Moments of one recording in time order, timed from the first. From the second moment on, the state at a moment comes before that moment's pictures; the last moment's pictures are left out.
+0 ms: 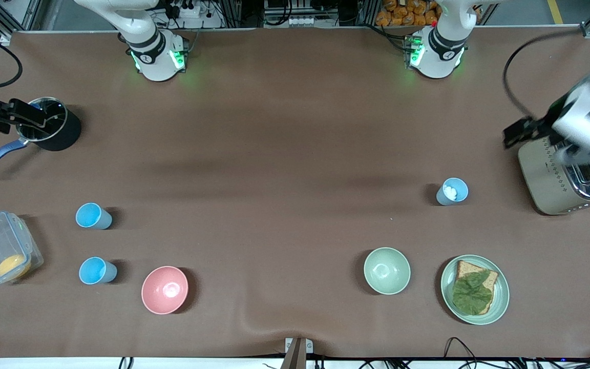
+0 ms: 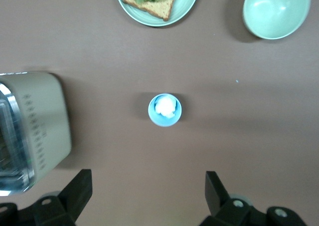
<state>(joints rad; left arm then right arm) 0.06 0.04 -0.16 -1.75 0.03 1.73 -0.15 -0.05 -0.01 -0.03 -1.59 0.06 1.48 -0.03</state>
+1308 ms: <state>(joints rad) 0.13 0.32 -0.16 -2.21 0.03 2.48 -0.10 -0.17 0.36 -0.06 -1.85 0.06 2.07 -0.31</state>
